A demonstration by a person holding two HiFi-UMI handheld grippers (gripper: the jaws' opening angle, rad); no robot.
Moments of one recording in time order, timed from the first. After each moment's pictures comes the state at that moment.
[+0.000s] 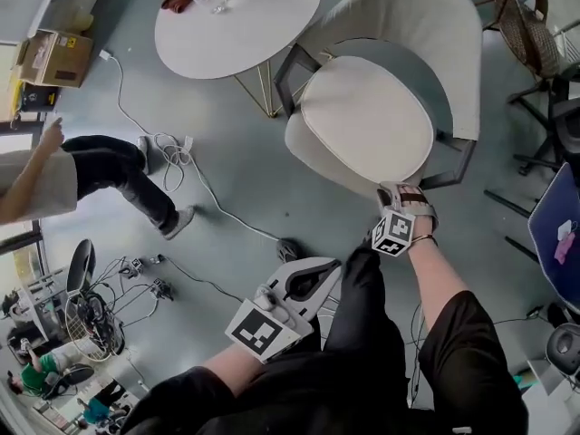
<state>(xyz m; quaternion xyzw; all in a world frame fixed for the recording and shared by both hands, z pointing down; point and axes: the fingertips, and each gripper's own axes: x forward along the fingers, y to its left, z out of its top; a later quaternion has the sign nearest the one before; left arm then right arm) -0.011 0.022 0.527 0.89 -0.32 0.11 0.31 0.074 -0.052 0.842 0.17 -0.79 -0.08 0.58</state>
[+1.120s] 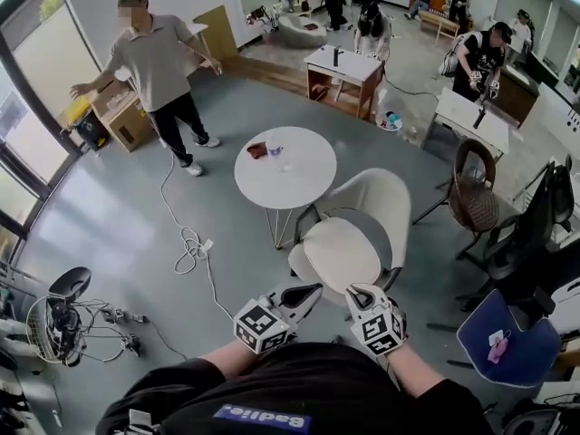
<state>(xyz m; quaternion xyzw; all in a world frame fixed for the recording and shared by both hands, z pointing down) 0.003 -0.004 0.309 0.92 -0.36 0.04 0.15 0.064 -0.022 0.390 0.27 -0.91 -0.02 0.32</state>
